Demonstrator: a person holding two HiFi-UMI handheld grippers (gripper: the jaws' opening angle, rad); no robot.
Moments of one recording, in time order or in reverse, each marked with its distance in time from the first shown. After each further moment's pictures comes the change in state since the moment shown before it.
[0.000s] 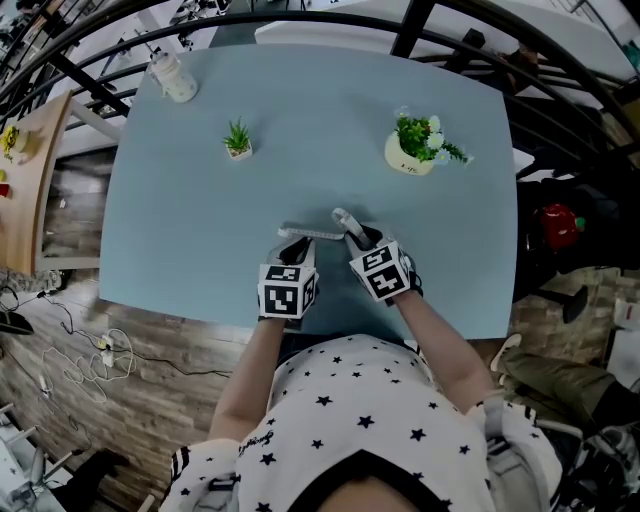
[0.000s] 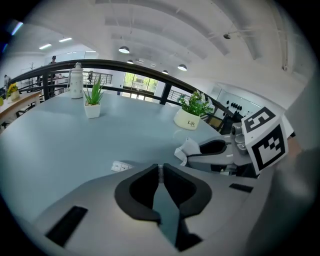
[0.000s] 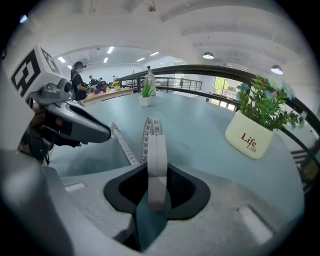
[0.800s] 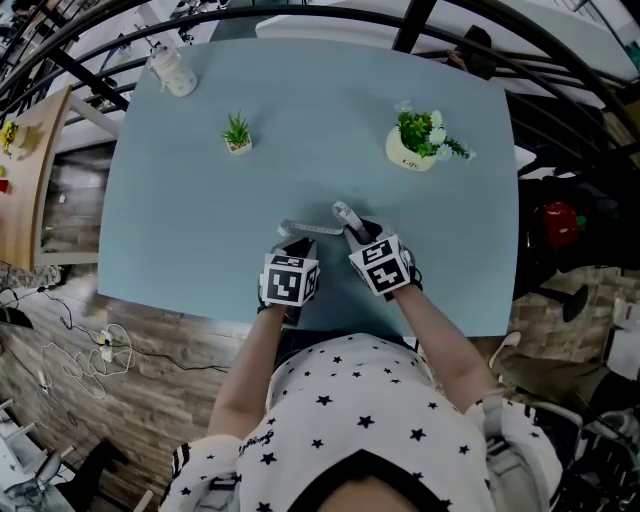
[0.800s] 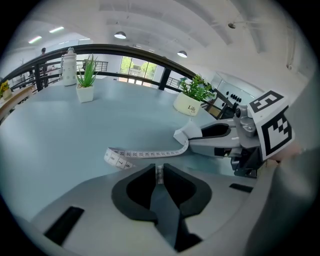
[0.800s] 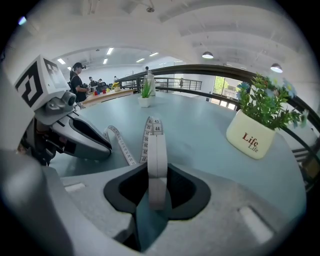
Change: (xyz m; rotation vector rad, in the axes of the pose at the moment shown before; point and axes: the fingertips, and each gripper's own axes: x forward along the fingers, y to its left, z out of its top) left arm 0.018 0.001 -0.028 0.012 0.150 -0.026; right arm 0.003 -0.001 0.001 0.017 0.000 0.007
